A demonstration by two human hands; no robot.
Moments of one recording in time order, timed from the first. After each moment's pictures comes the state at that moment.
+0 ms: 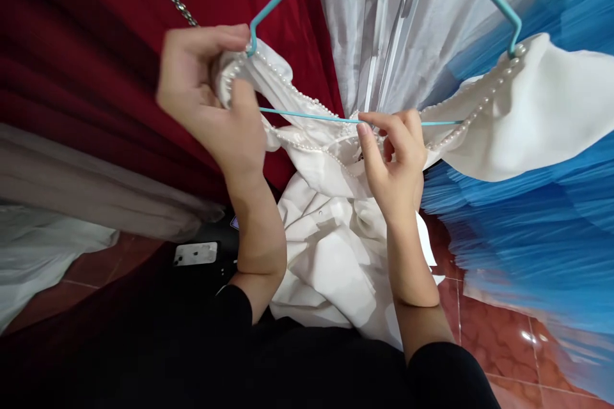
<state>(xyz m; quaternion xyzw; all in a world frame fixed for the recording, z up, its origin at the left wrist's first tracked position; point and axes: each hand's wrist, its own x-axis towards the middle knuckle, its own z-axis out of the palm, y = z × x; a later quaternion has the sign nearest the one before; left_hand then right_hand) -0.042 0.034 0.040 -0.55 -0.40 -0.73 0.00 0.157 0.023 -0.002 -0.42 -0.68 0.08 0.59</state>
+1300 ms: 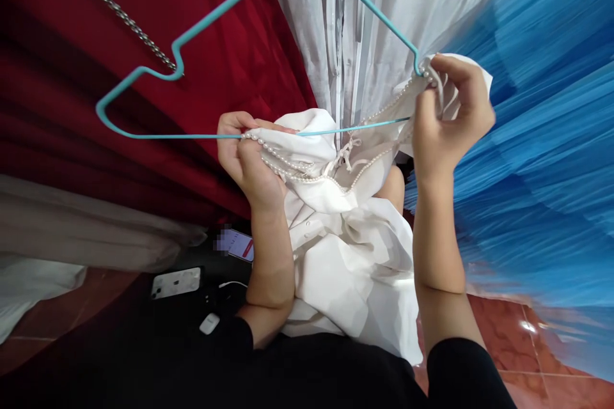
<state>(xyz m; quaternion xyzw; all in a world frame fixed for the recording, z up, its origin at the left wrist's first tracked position) 0.020 0.029 -0.007 -0.43 -0.28 -0.82 -0.25 0.249 0.091 0.032 -0.37 -0.63 -0.11 0.67</state>
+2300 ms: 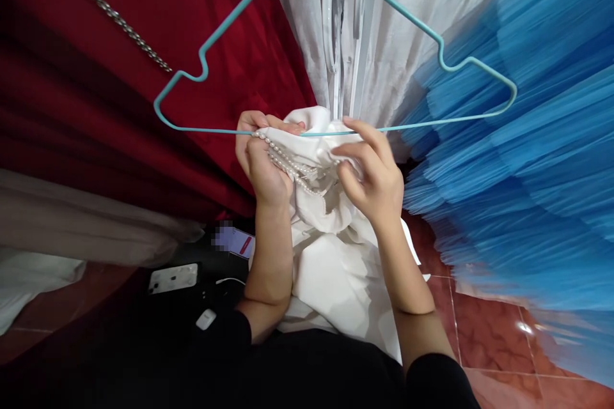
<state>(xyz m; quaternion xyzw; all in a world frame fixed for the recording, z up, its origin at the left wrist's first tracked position) 0.031 0.033 -0.012 -0.42 -0.27 -0.80 -0.32 0.186 0.022 -0.018 -0.31 -0.73 -0.01 0.61</state>
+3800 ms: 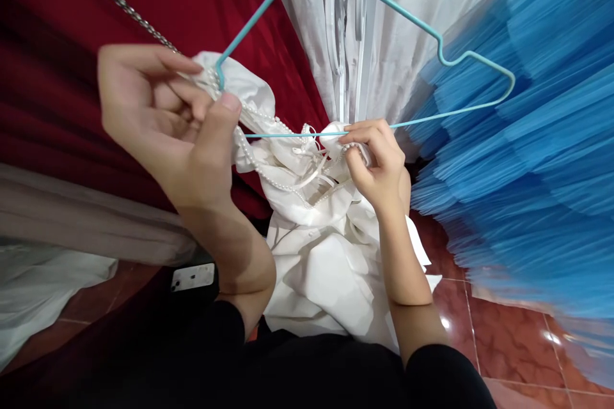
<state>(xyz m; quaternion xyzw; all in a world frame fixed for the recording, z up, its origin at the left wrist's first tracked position) -0.015 -0.002 0.067 -0.57 -0.38 -0.72 -0.10 0.174 0.038 -0.013 -0.32 -0.69 0.06 0.65</state>
